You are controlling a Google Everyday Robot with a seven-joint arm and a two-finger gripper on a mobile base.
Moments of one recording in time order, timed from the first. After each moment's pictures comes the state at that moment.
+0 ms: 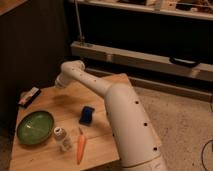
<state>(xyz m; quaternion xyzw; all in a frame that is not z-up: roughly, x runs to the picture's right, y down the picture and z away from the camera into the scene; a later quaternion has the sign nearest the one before) -0.325 -0.004 0.934 0.25 -0.32 -0.87 0.28</state>
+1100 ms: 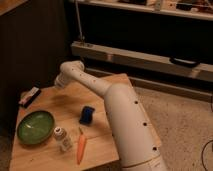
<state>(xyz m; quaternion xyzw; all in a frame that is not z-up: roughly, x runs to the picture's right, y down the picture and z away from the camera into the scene) -0.325 -0.004 0.934 0.25 -0.32 -0.87 0.28</state>
